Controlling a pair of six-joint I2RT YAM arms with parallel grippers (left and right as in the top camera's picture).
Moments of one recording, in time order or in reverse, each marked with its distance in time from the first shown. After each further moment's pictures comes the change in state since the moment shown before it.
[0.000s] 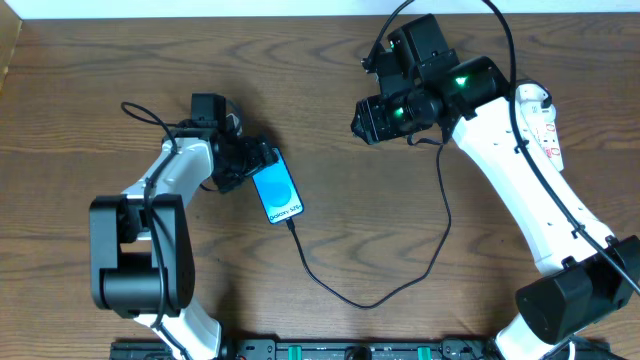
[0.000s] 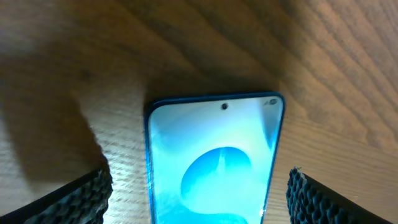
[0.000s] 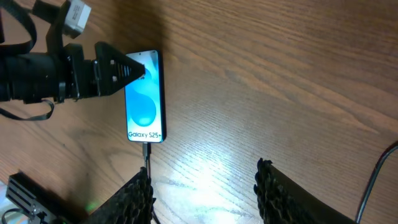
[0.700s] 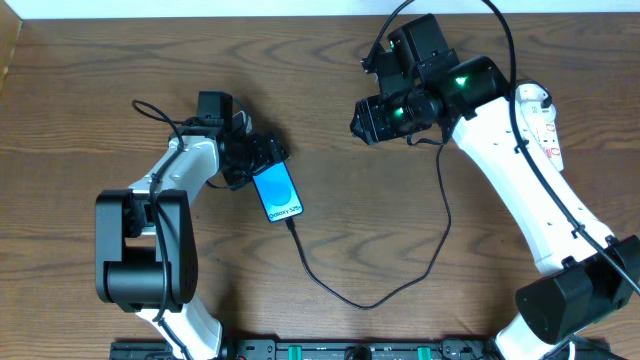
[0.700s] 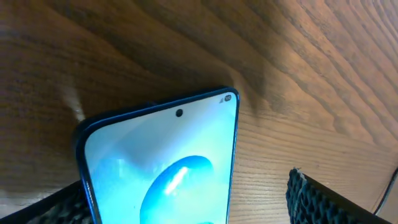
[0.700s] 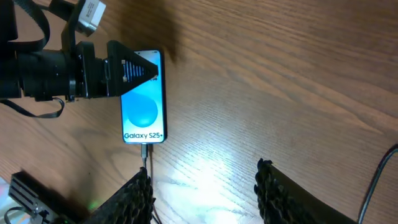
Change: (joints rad) left arm -0.024 0.033 0.014 0.026 0.079 -0.008; right arm 0.000 0.000 0.000 0.000 -0.006 0.000
